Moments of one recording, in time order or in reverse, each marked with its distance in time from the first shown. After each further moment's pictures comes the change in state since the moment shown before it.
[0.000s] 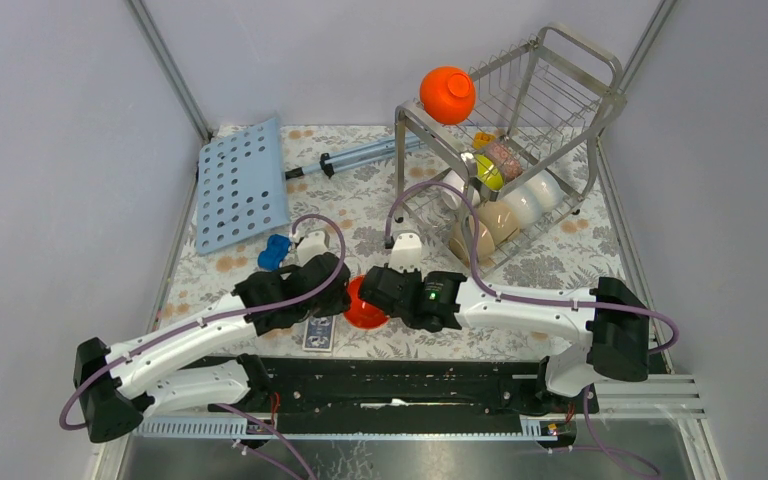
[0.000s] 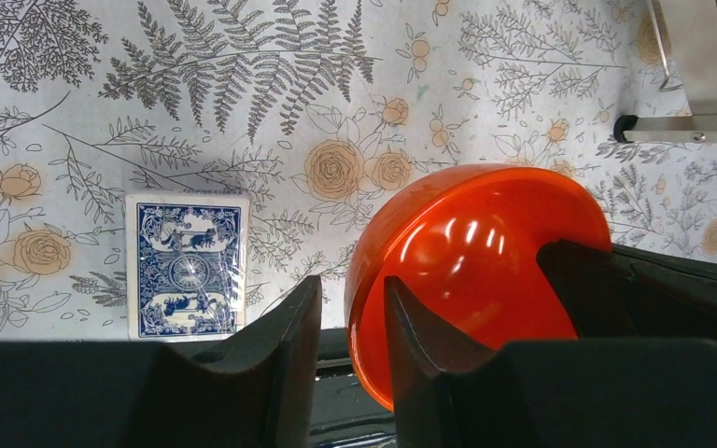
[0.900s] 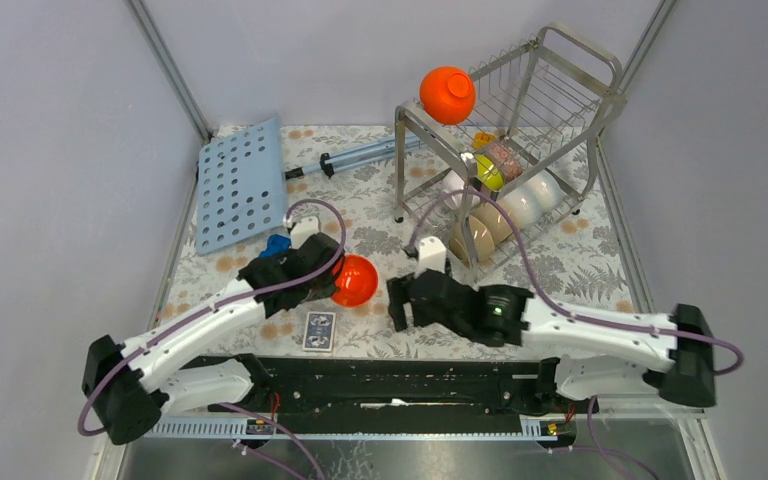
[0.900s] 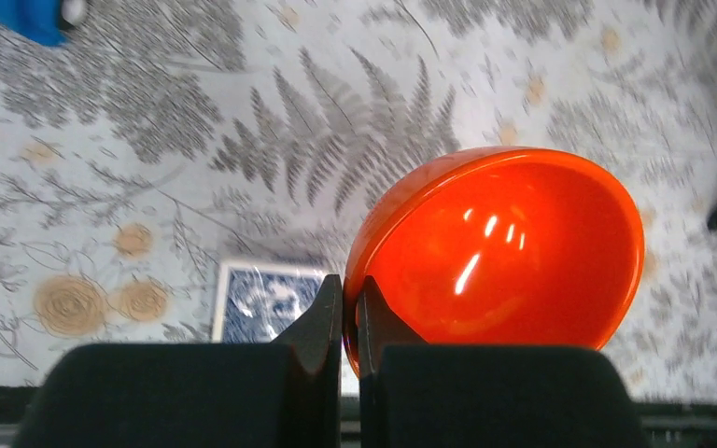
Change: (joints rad) left arm 0.132 0.068 0.010 0.015 -0.028 0.133; right arm -0.006 -0.293 -0.175 0.126 -0.137 -0.264
